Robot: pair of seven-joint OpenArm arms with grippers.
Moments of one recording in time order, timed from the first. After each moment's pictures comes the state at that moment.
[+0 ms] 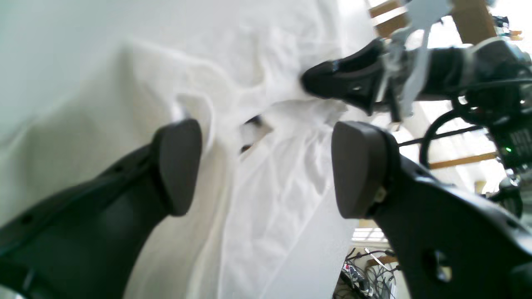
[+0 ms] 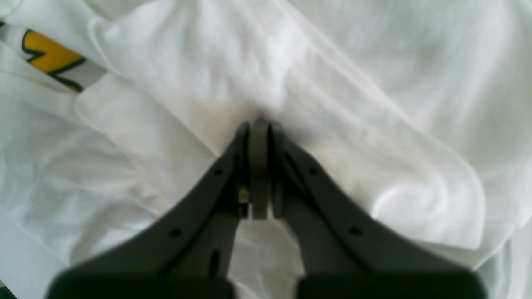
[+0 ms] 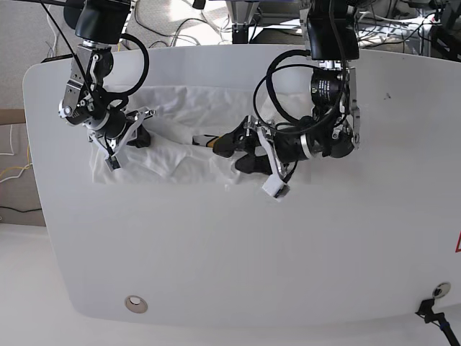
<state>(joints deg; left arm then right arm) -7.0 5.0 -2.6 84.8 -48.5 -41.5 69.6 -1.9 10.0 20.0 81.5 20.5 40.4 -52.3</state>
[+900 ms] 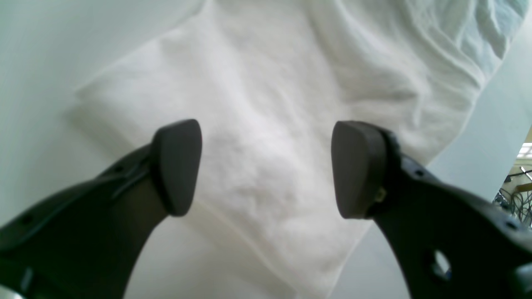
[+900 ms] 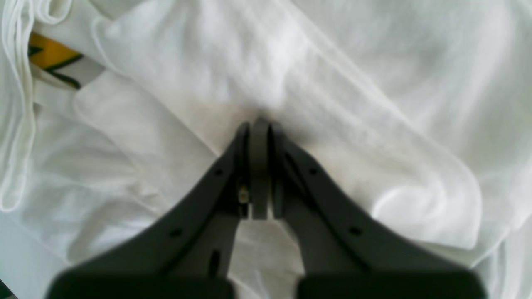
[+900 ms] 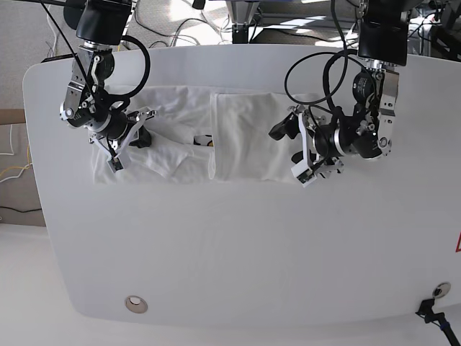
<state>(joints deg) -5.3 -14.6 7.3 88.6 -31.2 -41.9 62.3 -1.3 9.7 19.8 83.0 19.9 40.5 -54.1</state>
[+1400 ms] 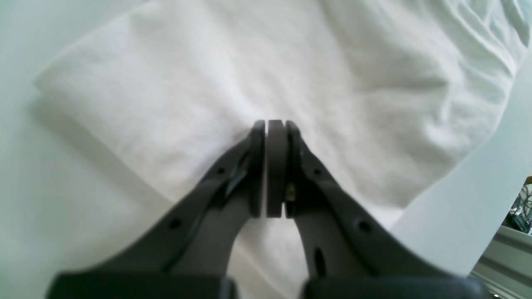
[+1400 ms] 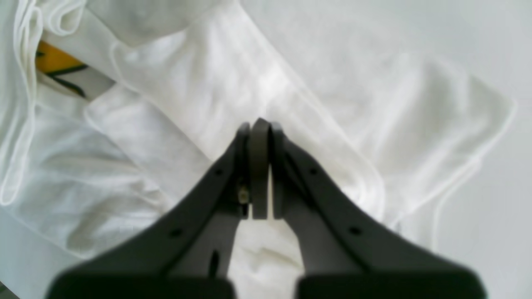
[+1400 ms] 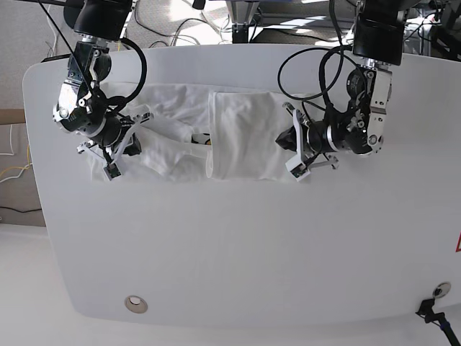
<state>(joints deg) -5.0 -14.1 8.7 85.4 -27.0 -41.8 58.1 -2.0 9.6 19.7 95.6 17.6 40.3 -60.0</state>
